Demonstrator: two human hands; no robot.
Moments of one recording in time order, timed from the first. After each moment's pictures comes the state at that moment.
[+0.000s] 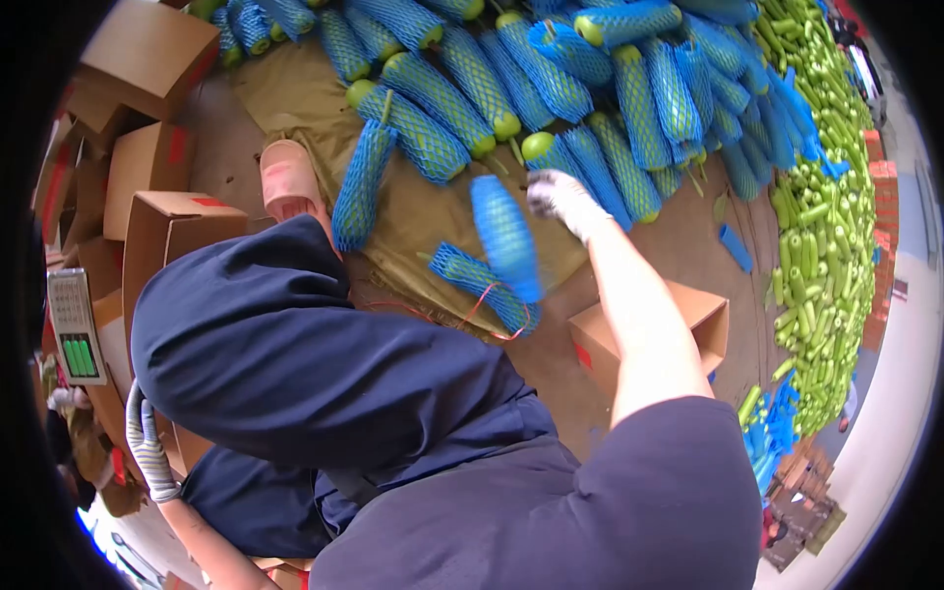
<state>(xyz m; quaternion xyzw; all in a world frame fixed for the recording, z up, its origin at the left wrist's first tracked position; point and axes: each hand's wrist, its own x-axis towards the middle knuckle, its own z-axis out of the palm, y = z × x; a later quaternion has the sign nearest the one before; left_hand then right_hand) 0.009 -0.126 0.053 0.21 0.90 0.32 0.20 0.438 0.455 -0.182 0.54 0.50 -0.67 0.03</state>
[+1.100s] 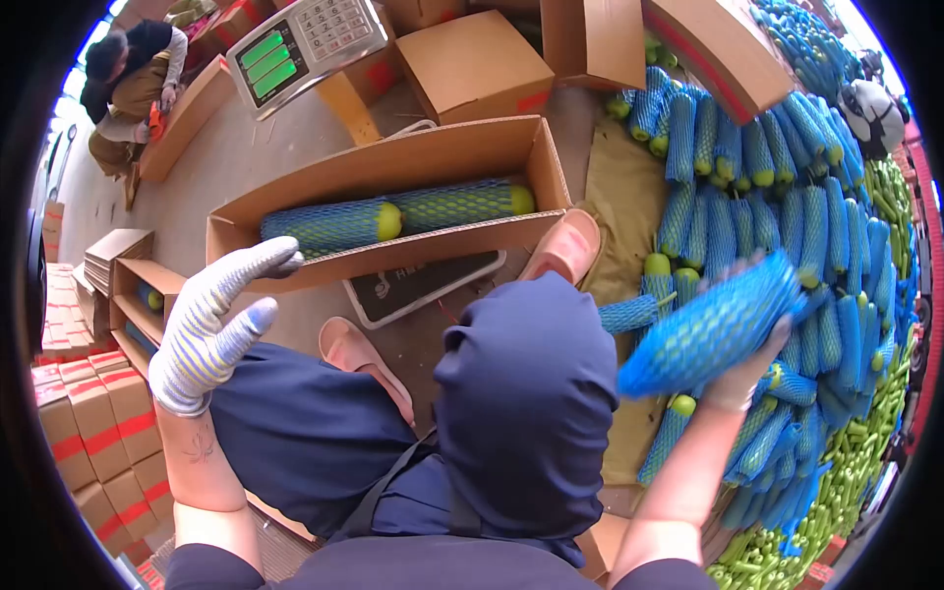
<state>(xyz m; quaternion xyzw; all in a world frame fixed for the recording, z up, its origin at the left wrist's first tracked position) 0.056 -0.128 0.133 0.20 0.89 0.39 0.14 0.148 0.365 0.012 0.06 0.50 -0.85 -0.16</state>
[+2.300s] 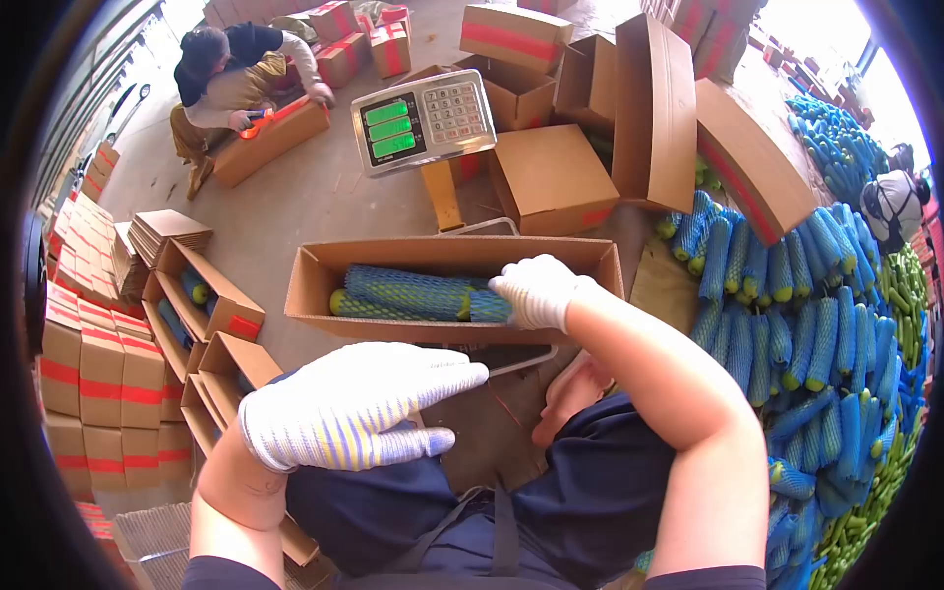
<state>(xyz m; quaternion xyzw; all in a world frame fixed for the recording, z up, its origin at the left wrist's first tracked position) 0.078 -0.107 0.166 0.39 0.85 0.31 0.16 -0.061 0.115 0.032 -0.44 0.88 0.00 0.18</state>
